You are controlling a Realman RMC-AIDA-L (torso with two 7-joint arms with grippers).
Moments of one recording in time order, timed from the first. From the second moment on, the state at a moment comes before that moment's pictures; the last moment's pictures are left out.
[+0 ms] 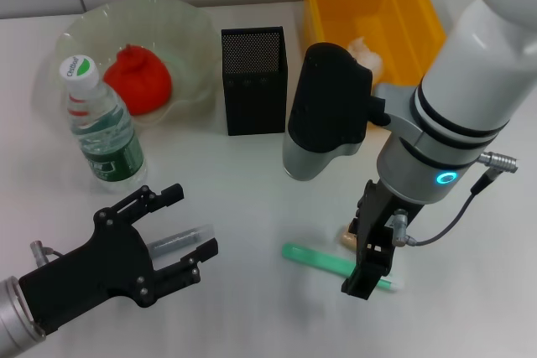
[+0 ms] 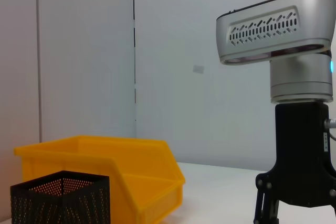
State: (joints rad) left arm -0.29 -2.07 1.14 0.25 1.34 1.60 -0.58; right arm 0.70 2.09 -1.77 -1.41 -2.52 -1.73 2.58
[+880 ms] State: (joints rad) left arm -0.30 -2.07 1.15 0.25 1.35 1.60 -0.58; right arm 0.71 2.09 -1.83 -1.35 -2.51 -1.67 2.63
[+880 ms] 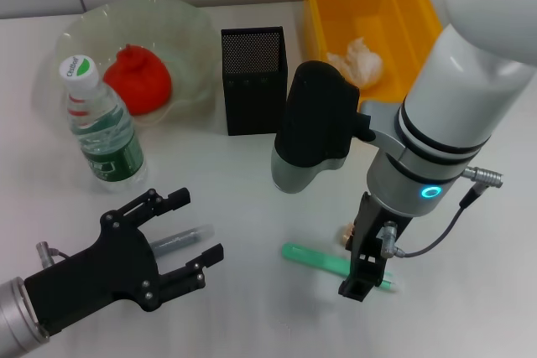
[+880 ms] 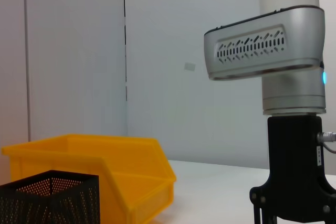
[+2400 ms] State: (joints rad) left arm -0.30 -2.07 1.16 0.25 1.35 1.60 -0.57; right arm 0.75 2.09 -1.88 -1.25 -2.51 -1.61 2.64
